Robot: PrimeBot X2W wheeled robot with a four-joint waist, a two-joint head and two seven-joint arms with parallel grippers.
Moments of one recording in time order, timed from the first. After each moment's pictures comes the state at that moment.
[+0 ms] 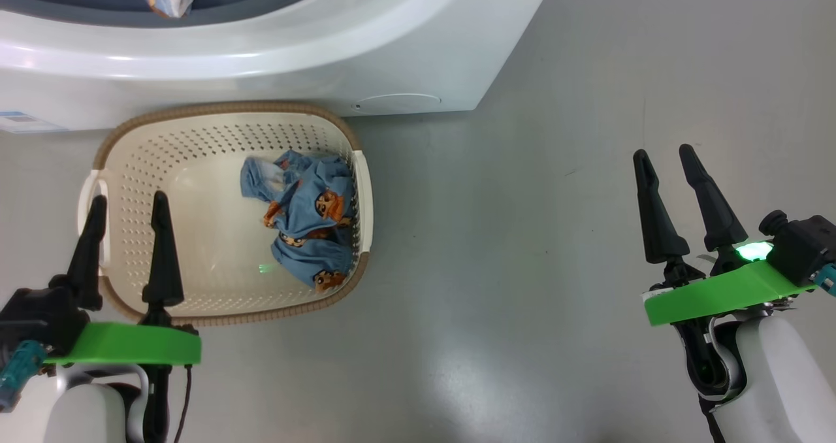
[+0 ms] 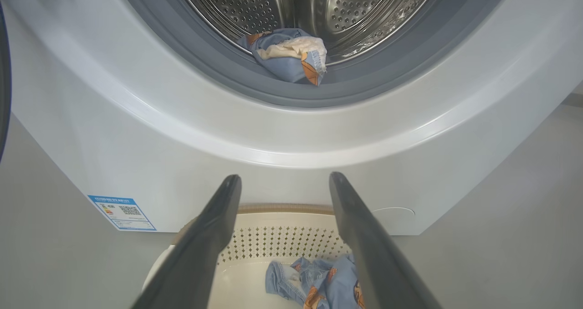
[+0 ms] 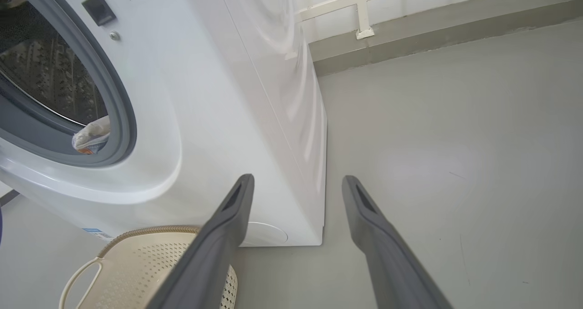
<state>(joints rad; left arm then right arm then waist) -0.27 0.05 0.11 0.14 -0.18 -0.13 -0.26 -0.34 -0.16 0.07 0.17 0.49 0.13 -0.26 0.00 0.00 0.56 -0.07</state>
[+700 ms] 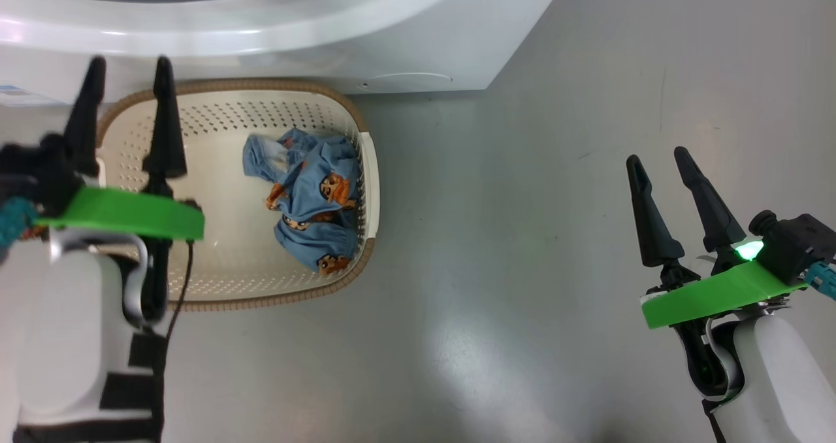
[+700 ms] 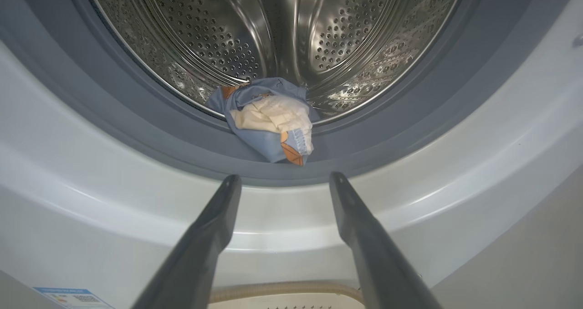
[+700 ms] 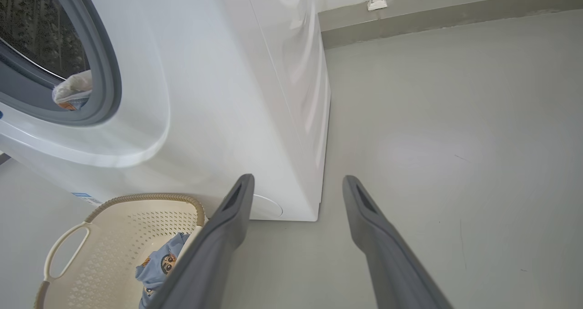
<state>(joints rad) -0.60 0.08 0.01 0.32 -0.20 -0.13 -0.26 -0.35 -0.18 0.09 0.19 0.43 0.13 -0.26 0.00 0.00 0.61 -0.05</state>
